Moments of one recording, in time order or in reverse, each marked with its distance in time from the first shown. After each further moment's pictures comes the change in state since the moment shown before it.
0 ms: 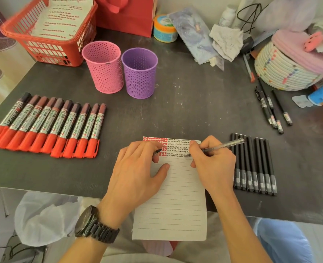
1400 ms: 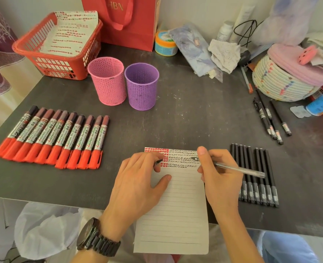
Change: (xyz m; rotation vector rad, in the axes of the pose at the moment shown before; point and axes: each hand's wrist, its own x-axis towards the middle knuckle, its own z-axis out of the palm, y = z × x) left_hand -0.001 0.003 -0.002 -0.043 -0.022 -0.036; right_hand -0.013 -0.015 -0.011 0.284 0.080 -0.014
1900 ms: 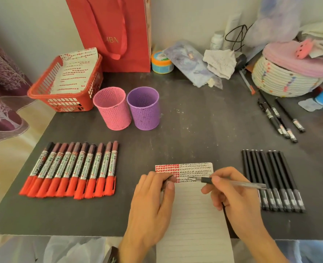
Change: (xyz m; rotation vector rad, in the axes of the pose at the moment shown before) left_hand 0.000 0.000 -0.006 -0.215 0.055 -0.006; right_hand -0.008 0.005 -0.011 0.418 -0.264 0.203
